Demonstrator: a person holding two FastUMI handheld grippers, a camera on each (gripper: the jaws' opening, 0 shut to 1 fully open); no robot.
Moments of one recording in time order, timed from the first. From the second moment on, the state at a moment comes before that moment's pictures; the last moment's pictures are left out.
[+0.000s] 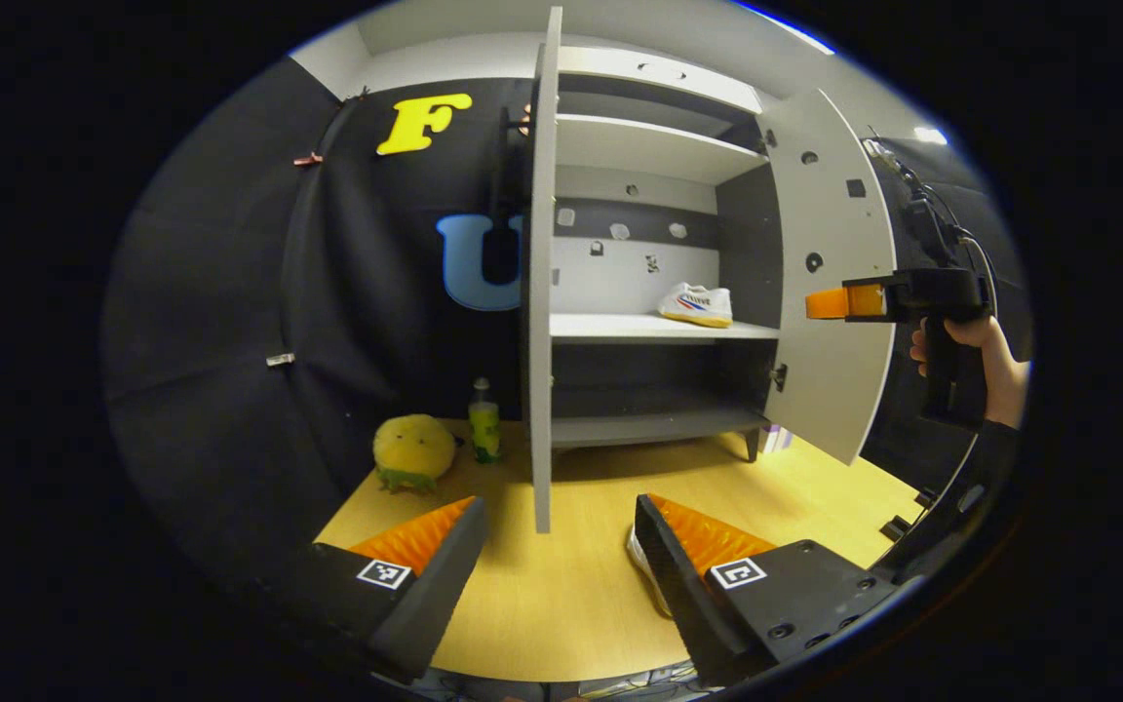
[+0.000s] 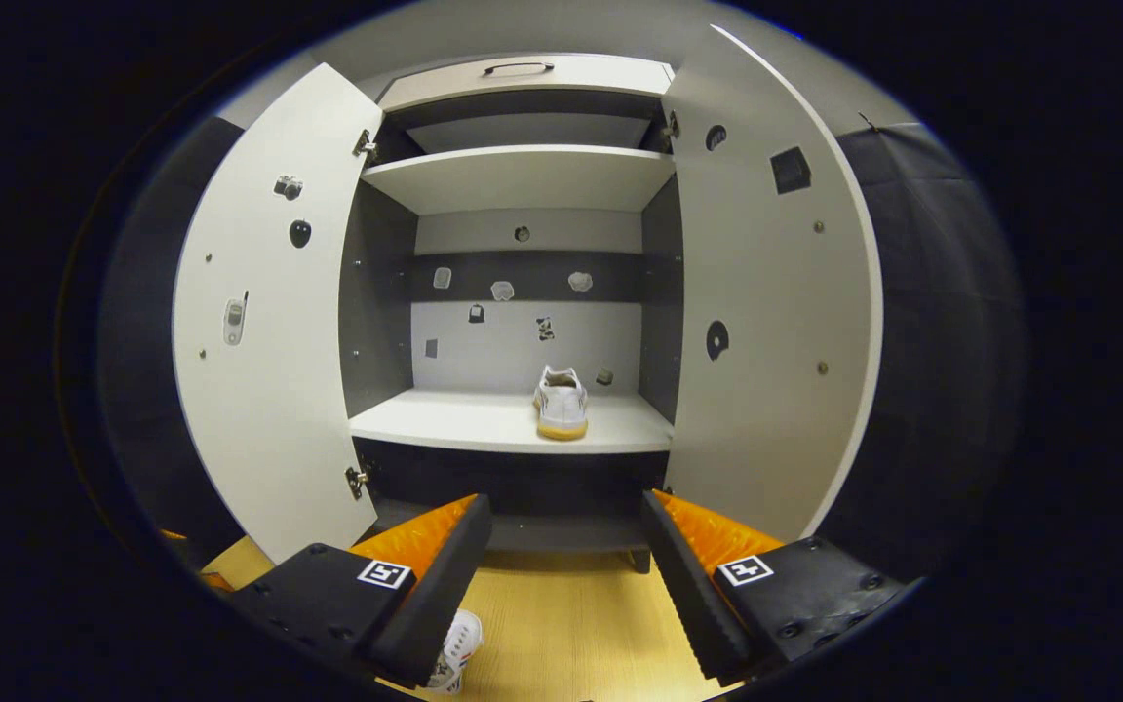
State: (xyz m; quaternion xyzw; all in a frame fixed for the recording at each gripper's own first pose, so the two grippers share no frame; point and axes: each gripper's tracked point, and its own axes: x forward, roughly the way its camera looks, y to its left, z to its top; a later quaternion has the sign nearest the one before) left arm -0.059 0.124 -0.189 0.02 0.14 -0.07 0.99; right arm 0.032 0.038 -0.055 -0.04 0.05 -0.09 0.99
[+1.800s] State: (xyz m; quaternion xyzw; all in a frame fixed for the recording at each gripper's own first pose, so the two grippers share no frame) left arm 0.080 0.012 -0.432 0.07 0.37 -0.10 0.92; right arm -0.146 -0.063 -0.157 0.00 0.20 -0.21 0.96
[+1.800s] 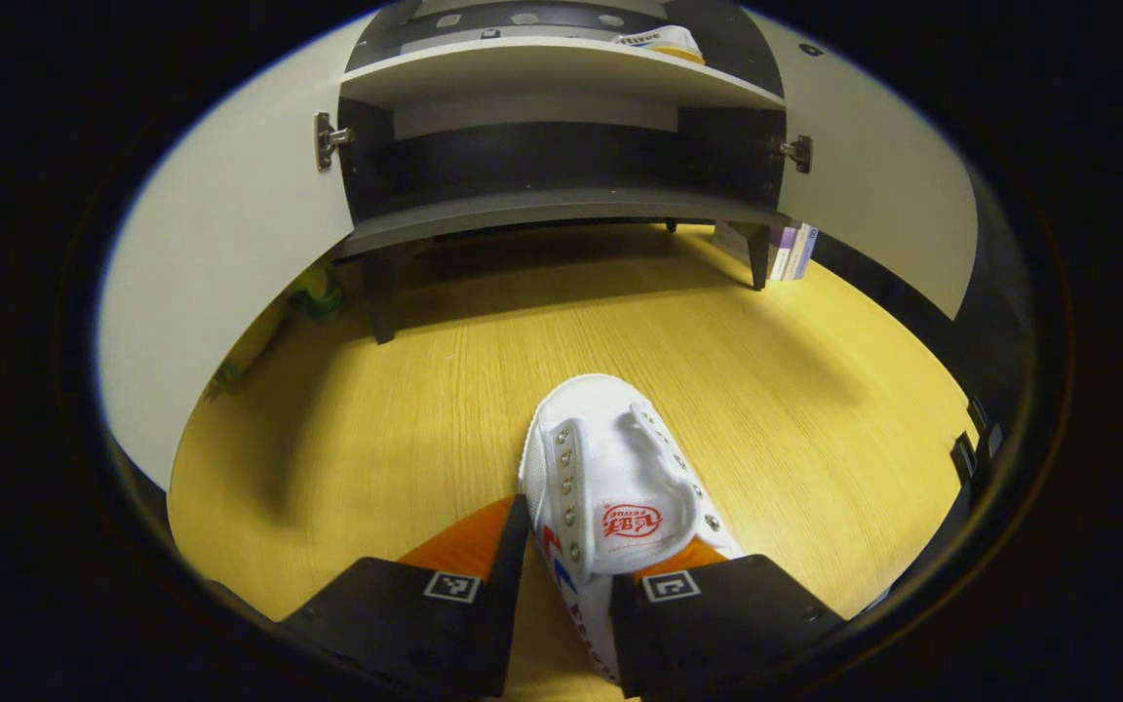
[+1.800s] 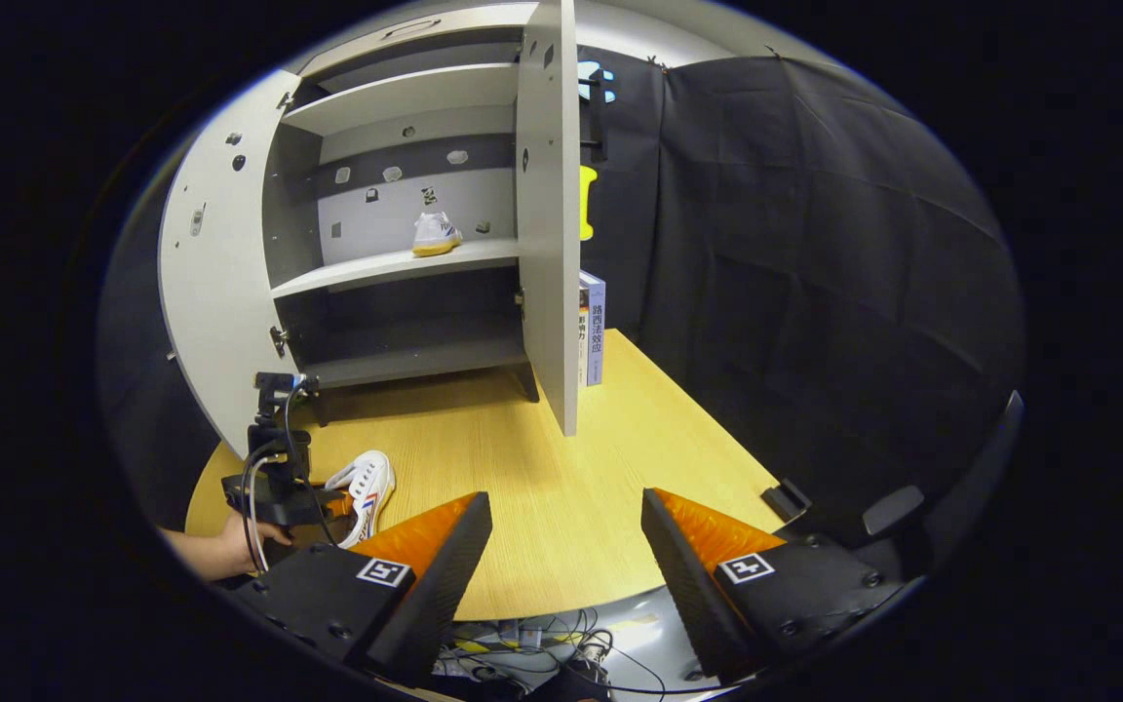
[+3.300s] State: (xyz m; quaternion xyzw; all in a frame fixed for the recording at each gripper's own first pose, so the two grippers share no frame) left arm 0.161 -0.018 -0.074 0.03 0.27 -0.07 0.96; right arm -0.085 -0.152 -0.055 -0.01 0.10 -0.13 0.99
